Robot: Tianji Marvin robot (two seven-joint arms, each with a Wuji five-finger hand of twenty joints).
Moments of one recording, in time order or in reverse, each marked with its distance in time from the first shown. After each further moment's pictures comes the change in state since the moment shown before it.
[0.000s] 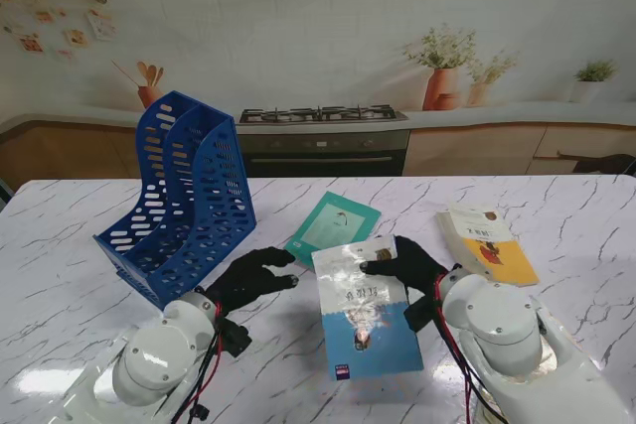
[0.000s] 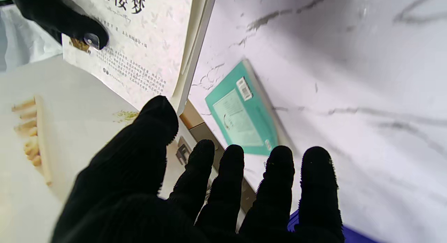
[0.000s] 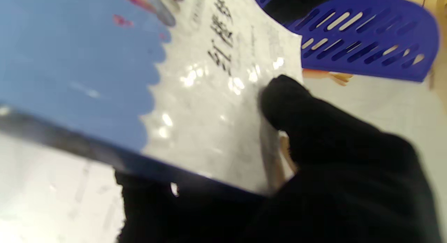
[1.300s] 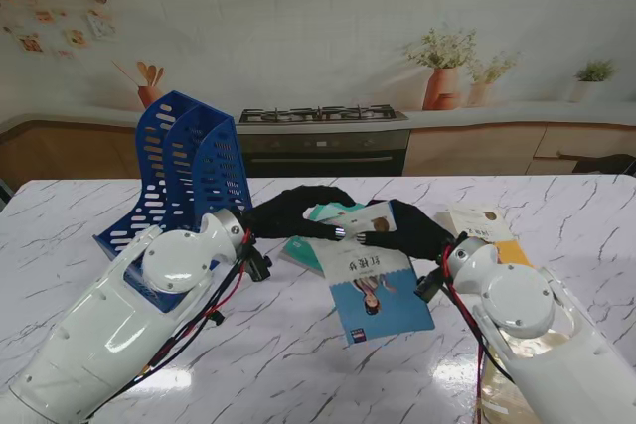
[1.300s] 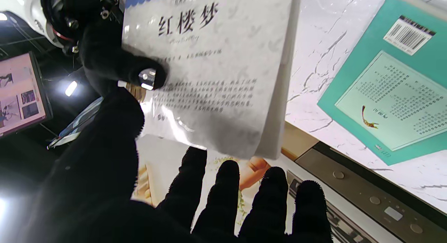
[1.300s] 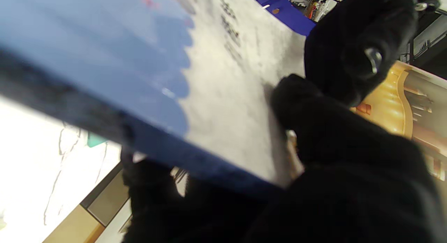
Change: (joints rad) left arm -0.472 0.041 0.198 0.246 -0.088 -0.343 -0.254; right arm 0.090 0.046 0.013 0.026 -0.147 -0.342 0.096; left_hand -0.152 -0.024 -0.098 0.002 -0.022 -0.075 -0.075 0.066 -0.114 -0.044 -0.139 -0.061 -0.133 -0.069 -0.181 -0.091 -0.151 -0.141 -0.501 -0.208; right_hand 0.000 0.025 -0.055 0.000 0.000 0.001 0.000 0.048 0.001 -0.041 0.010 0.062 0.001 -0.112 0.463 0.120 -0.073 0.000 0.001 0.075
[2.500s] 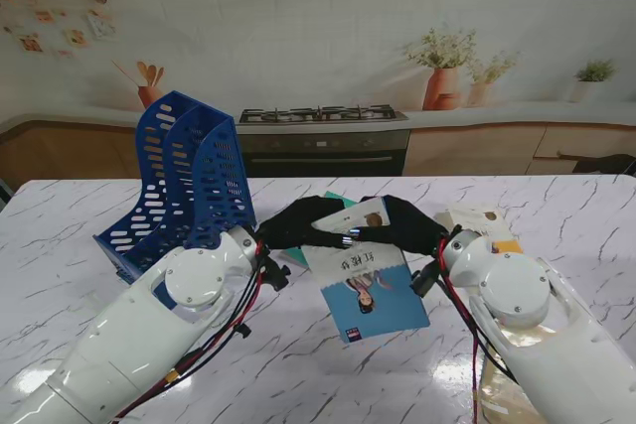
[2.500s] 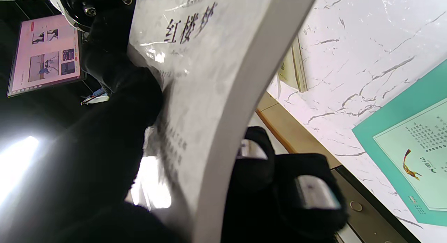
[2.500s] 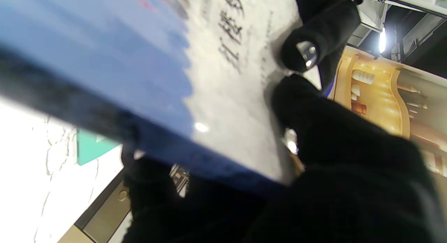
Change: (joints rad) left arm -0.030 -0.055 0.101 0.191 -0.219 -0.180 0.118; right arm 0.046 0.003 -0.025 0.016 0.078 0.039 0.033; left_hand 0.002 -0.225 0.328 -0.047 0.277 -0.138 0.993 0.509 0.833 -0.153 0.619 0.409 1.013 -0.336 1.272 0.439 1.120 -0.206 1.341 0.283; right_hand 0.000 0.010 -0.020 0.000 0.028 -0.025 0.000 -0.044 0.003 -0.011 -0.104 -0.079 0.014 -0.031 0.028 0.055 -0.039 0.000 -0.011 0.009
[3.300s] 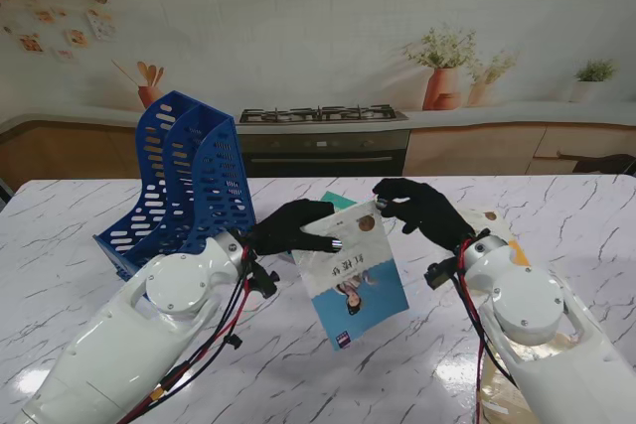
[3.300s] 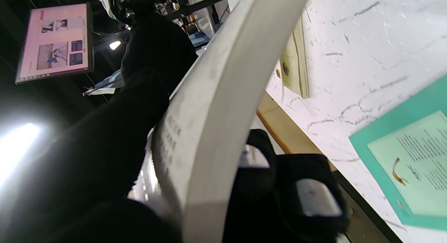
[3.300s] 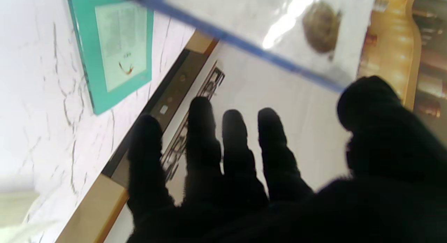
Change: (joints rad) left arm 0.105 0.015 -0.111 -0.124 -0.022 0.076 -0.067; right arm -0.085 -0.039 0.088 -0.015 0.014 -0.023 -0.193; left_hand -0.007 0.000 0.050 0.041 0.003 0.036 0.029 0.225 0.012 0.014 0.039 -0.009 0.005 0.001 0.040 -0.009 0.003 0.000 0.006 0.046; right_hand -0.239 0.088 -0.300 0.120 -0.071 -0.026 -0.557 -0.411 -0.238 0.053 -0.570 -0.509 -0.316 0.170 -1.159 -0.342 -0.460 0.013 -0.579 -0.160
